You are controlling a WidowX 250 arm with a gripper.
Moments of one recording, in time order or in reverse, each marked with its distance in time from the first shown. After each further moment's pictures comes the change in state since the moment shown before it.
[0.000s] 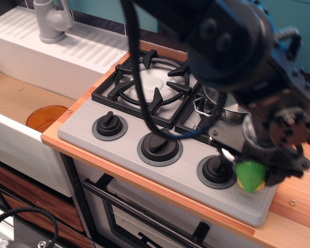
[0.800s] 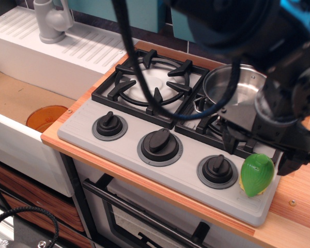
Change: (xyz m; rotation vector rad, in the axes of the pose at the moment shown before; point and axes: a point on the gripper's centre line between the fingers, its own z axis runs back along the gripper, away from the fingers) arm 0.016 0.002 0.022 -0.009 -0.002 -0.041
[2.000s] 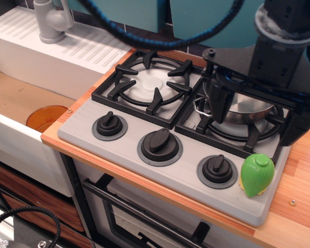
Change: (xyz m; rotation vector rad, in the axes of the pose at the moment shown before) arm -0.007 0.004 0.094 0.007 0.141 0.015
